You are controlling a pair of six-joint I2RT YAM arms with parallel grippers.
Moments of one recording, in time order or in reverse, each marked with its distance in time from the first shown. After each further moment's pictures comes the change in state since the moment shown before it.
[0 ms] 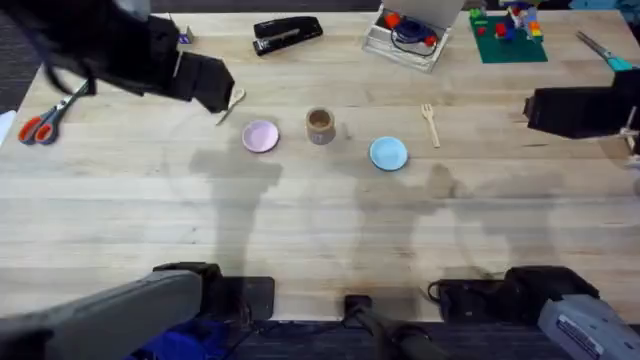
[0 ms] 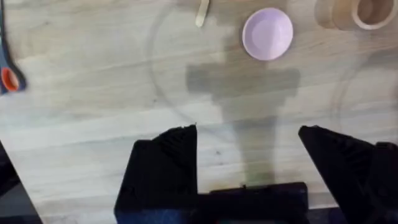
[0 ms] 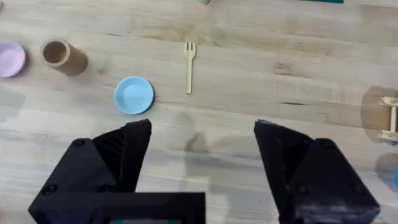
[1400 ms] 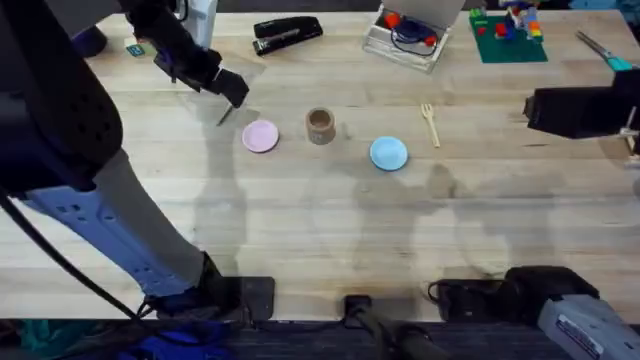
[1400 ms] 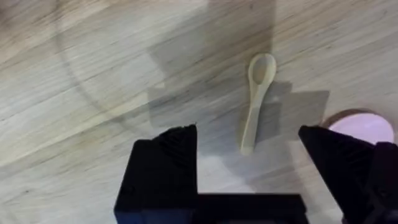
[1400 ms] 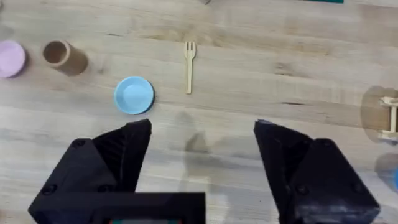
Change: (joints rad) left arm 0.155 0.639 0.000 0.508 0.152 0.368; right arm 0.000 0.000 0.000 0.000 0.000 0.000
